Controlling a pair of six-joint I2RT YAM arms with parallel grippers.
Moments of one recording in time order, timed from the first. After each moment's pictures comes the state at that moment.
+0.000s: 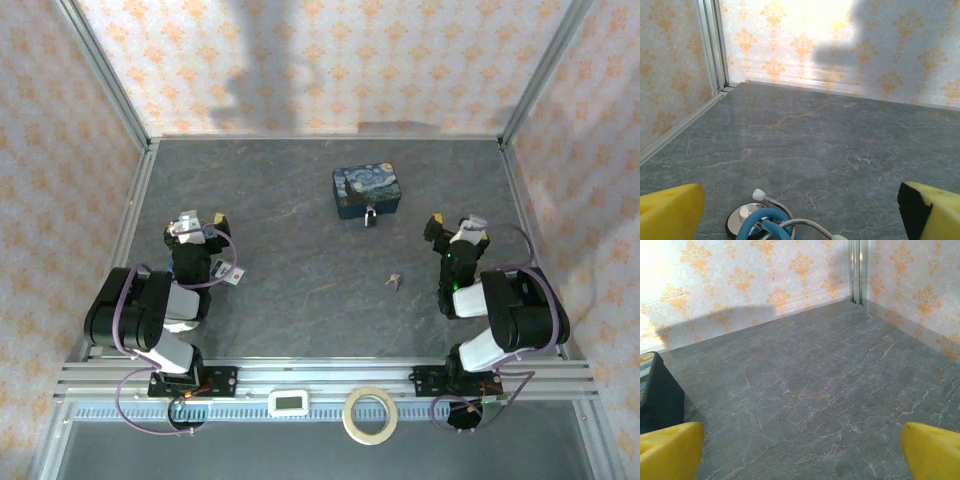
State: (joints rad) left arm 0.00 1.54 0.21 1.23 -0.26 -0.09; right arm 0.07 1.52 0.22 1.14 0.34 0.22
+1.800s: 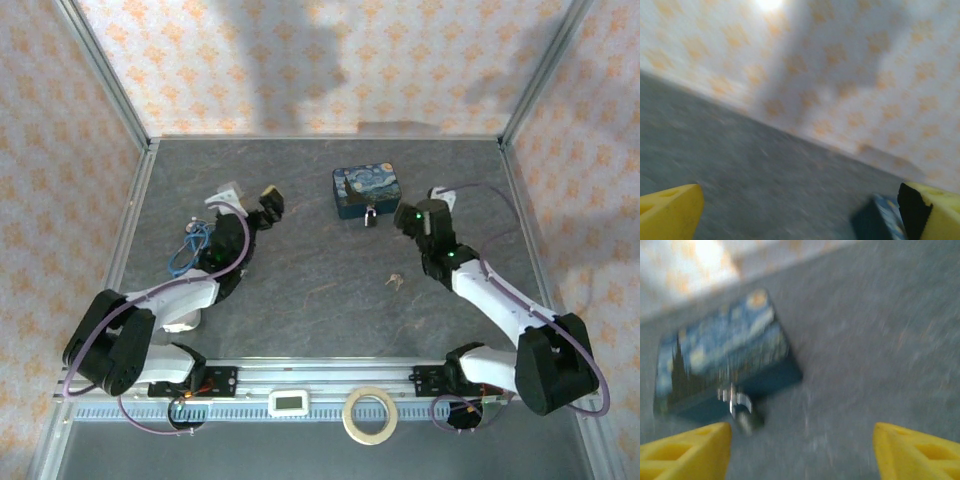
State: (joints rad) left arm -0.45 1.34 0.55 0.66 -0.35 -0.61; right arm 0.38 1.19 0.70 -0.13 0.30 0.52
